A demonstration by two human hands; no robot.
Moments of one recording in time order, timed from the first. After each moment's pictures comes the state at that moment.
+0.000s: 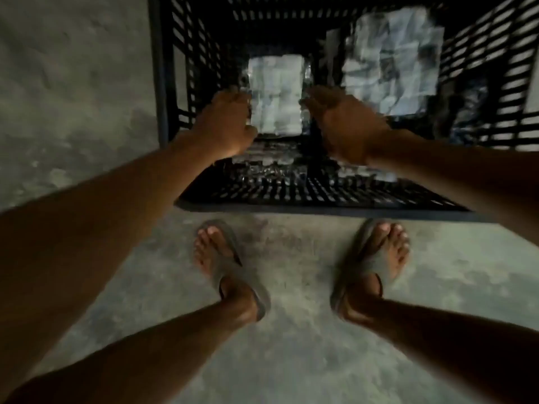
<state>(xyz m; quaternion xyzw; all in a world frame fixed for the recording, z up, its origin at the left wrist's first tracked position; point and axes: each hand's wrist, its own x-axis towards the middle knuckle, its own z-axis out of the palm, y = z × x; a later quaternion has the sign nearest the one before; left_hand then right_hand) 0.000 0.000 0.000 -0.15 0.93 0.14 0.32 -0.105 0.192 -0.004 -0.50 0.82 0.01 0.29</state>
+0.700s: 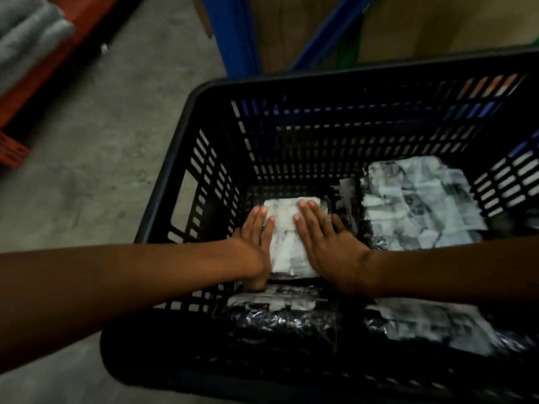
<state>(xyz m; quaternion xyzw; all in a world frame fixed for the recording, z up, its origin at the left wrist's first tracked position) -0.005 -0.004 -0.116 -0.09 0.98 -0.07 0.14 -0.101 0.153 -0.129 -0.54 0.83 0.12 0.11</state>
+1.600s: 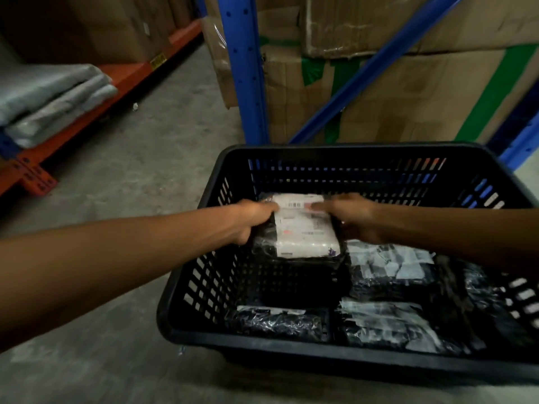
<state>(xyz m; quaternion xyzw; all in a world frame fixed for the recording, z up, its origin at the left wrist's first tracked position) -0.063 -0.011 0.013 -0.45 0.65 0.60 0.11 -0.166 0.157 0.005 -0.06 0.75 -0.49 0.44</state>
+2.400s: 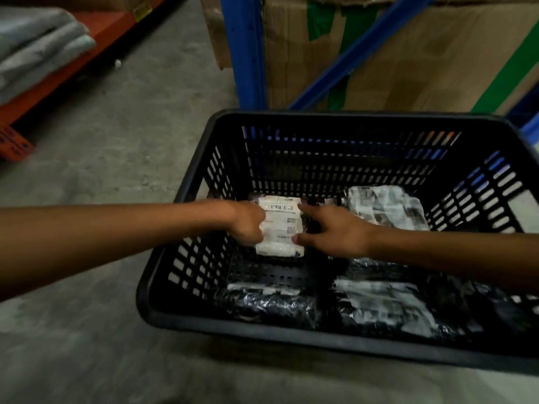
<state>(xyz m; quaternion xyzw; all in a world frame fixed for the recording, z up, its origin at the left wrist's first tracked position) -0.043 -0.006 0.004 -0.14 0.91 0.11 0.37 -0.119 0.162 -0.014 -0.40 0.84 -0.16 0.33</state>
